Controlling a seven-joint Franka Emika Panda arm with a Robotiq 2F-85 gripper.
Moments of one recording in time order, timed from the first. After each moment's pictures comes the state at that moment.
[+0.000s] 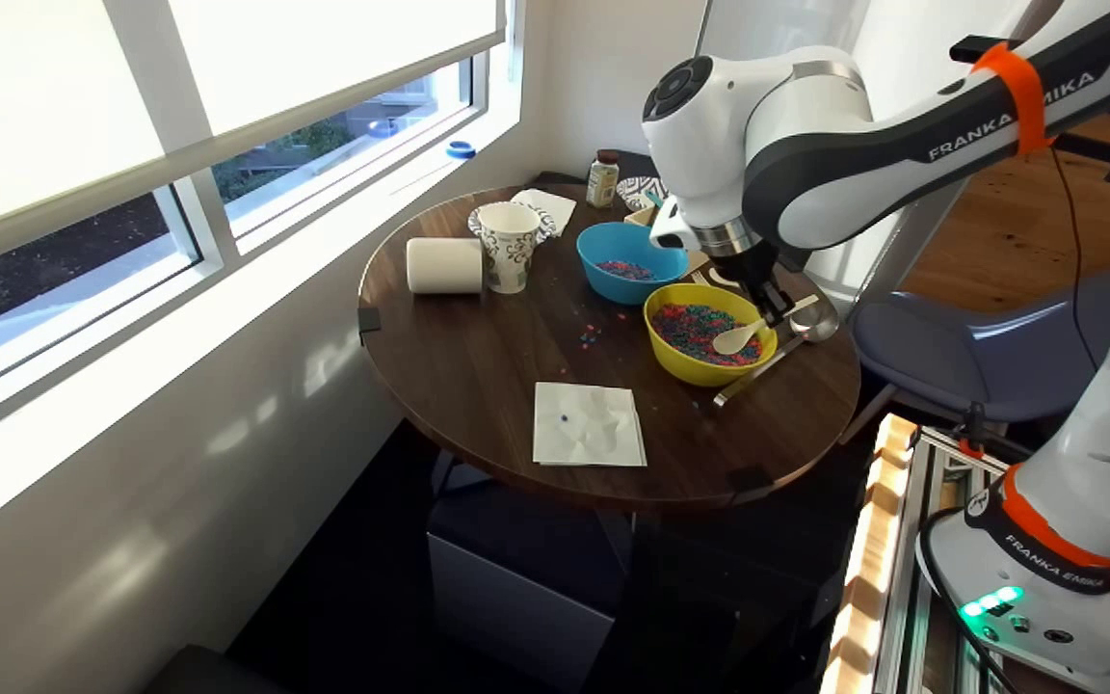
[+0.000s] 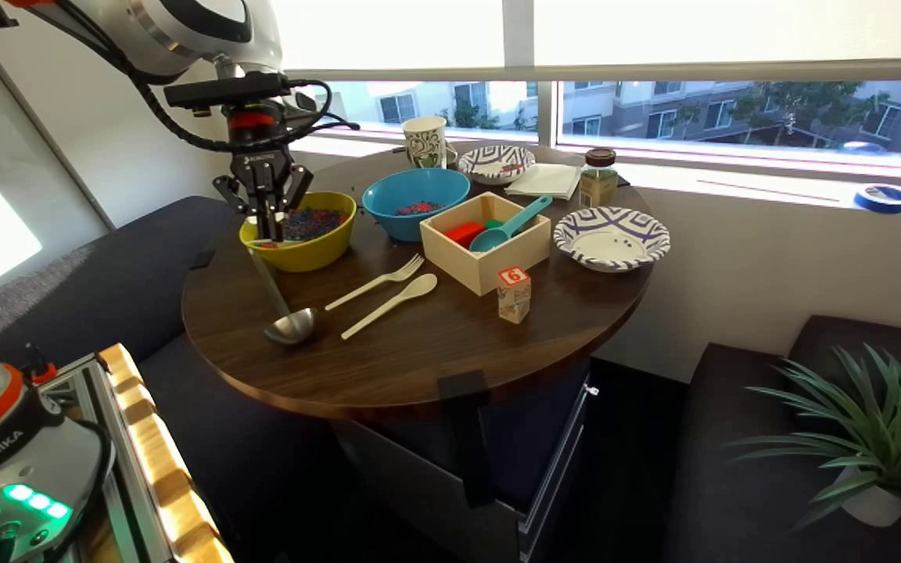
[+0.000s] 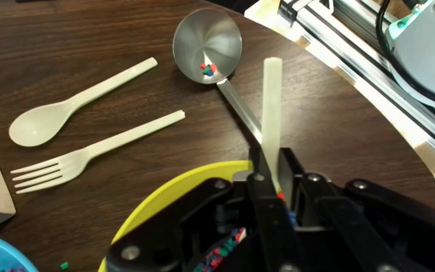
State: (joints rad) arm 0.12 -0.09 0.06 -2.37 -0.43 1.73 -0.49
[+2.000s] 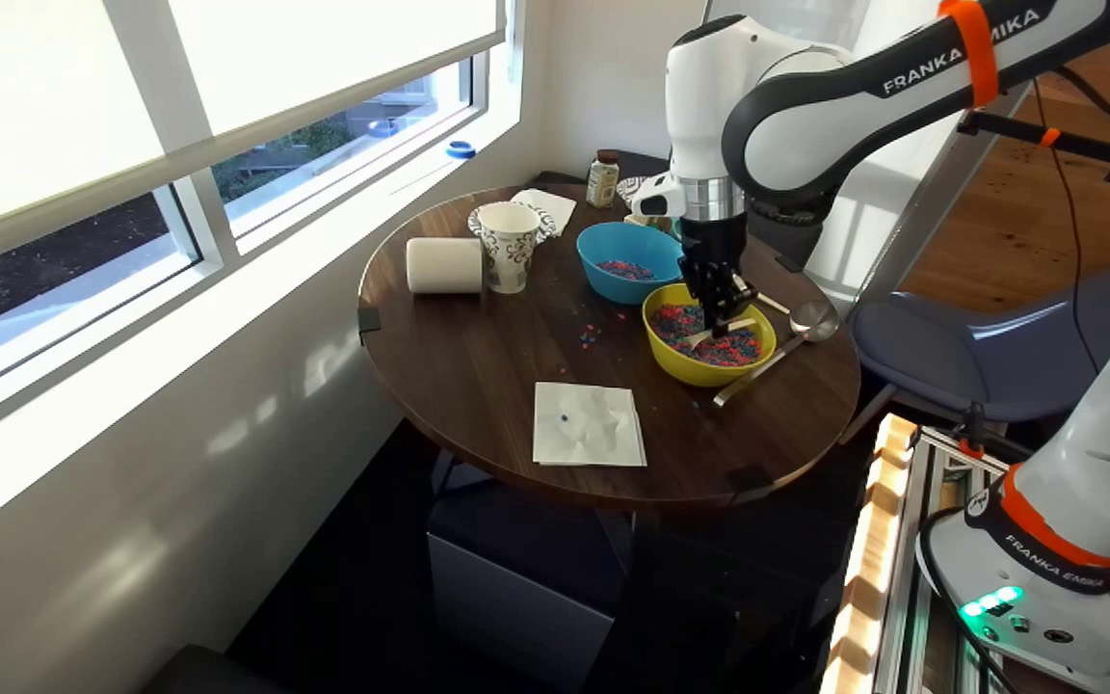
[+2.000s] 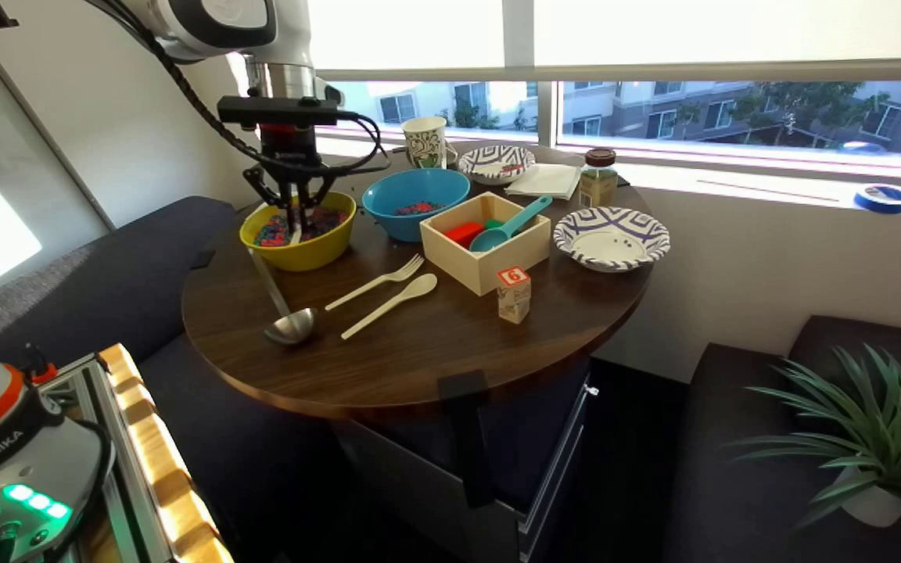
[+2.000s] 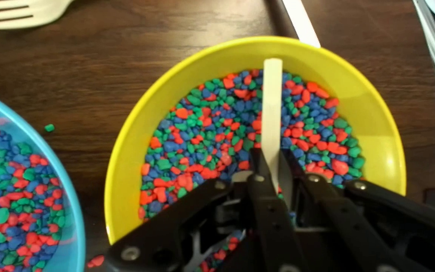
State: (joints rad) arm 0.05 -0.08 0.01 -2.35 -0.13 1.98 -0.89
